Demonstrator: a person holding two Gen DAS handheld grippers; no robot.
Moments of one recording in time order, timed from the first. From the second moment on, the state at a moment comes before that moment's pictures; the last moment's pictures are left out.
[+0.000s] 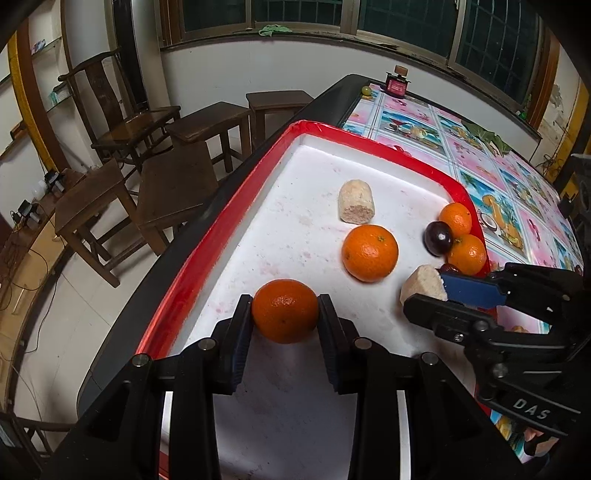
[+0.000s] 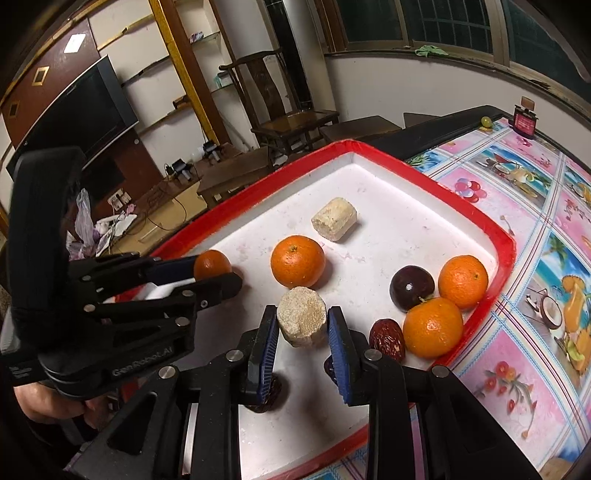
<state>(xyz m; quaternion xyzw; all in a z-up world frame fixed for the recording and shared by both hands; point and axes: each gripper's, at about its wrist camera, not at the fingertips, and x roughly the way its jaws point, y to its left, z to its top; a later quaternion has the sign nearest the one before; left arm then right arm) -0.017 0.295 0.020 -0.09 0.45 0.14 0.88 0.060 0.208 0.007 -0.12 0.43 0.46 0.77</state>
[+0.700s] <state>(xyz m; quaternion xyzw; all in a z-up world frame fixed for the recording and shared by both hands) -0.026 0.293 0.027 -0.10 0.43 0.14 0.88 0.051 0.195 0.017 -0.10 0.42 0.46 0.77</state>
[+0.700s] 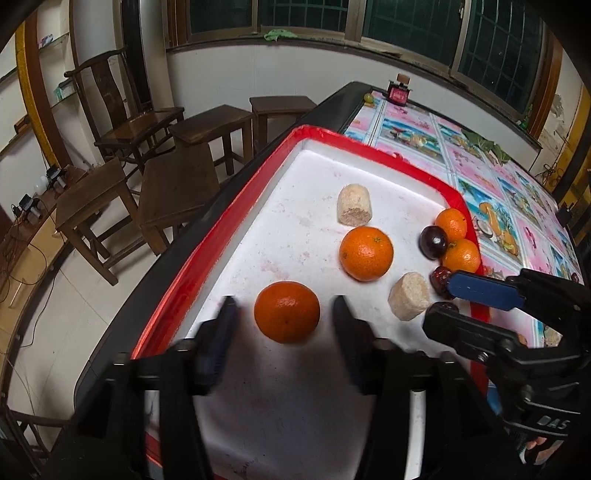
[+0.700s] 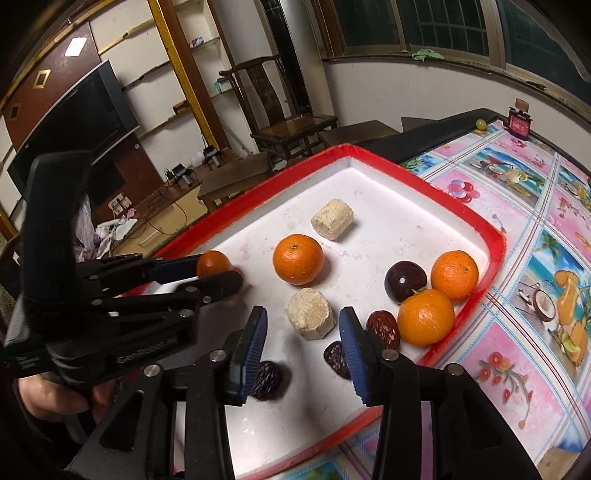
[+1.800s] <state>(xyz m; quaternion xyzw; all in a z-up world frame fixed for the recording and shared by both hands) -0.063 0.227 0.054 -0.08 0.42 0.10 0.90 -0.017 0.036 0.044 -0.06 0.40 0.43 0.81</state>
